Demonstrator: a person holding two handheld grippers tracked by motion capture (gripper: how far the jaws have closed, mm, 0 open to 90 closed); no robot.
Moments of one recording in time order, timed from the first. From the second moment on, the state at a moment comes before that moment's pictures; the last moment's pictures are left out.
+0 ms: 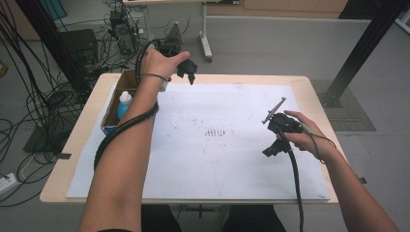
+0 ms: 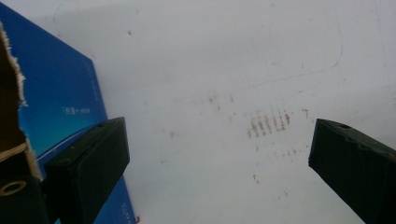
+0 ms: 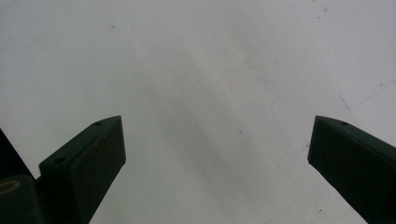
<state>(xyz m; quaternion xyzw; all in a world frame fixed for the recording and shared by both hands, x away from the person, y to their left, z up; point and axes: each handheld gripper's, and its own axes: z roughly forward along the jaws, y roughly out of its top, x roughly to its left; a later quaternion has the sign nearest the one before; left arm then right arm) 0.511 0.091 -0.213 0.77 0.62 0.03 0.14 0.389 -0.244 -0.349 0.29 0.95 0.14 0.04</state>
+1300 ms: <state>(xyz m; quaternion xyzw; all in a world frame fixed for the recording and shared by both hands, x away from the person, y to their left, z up) 0.510 0.082 -0.228 0.78 0.61 0.02 0.13 0.387 -0.246 -0.354 0.29 0.94 0.14 0.04</state>
